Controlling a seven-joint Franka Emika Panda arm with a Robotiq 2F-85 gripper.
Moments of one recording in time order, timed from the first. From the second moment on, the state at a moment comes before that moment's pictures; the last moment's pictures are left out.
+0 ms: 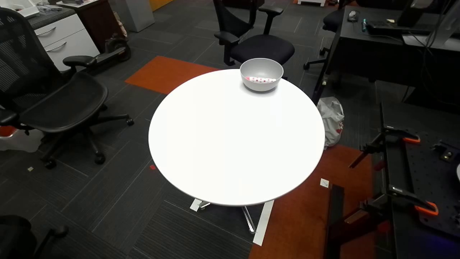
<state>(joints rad) 0.00 -0.60 -0.01 -2.50 -0.03 1.92 0.03</state>
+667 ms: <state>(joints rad) -0.03 -0.34 -0.19 -2.33 -0.11 2.01 -0.37</state>
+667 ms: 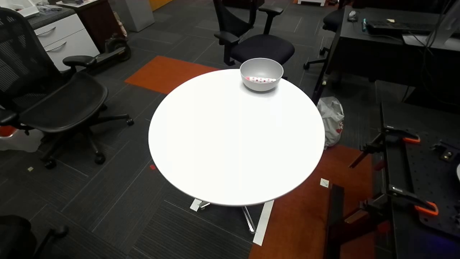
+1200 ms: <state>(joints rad) -0.04 -0.05 -0.24 -2.22 0.05 2.31 -0.66</state>
